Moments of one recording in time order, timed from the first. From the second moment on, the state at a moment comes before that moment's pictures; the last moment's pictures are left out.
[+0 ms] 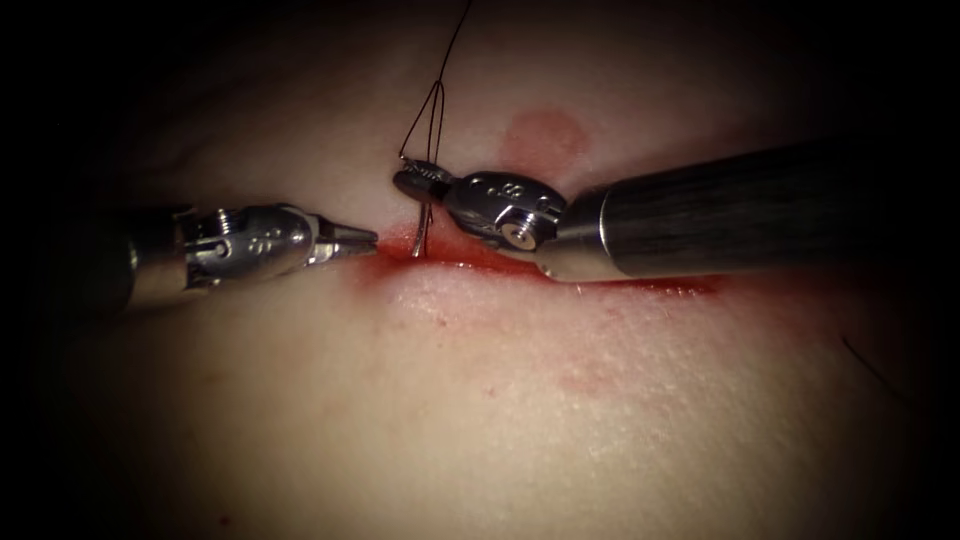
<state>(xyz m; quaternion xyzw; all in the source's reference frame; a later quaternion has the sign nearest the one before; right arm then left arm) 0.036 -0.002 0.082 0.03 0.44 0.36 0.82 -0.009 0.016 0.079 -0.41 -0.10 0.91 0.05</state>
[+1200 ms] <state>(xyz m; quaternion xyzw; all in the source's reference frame) 0.036 -0.002 0.083 0.12 0.43 0.39 0.81 -0.011 0.014 0.079 -0.48 -0.14 0.86 0.01</state>
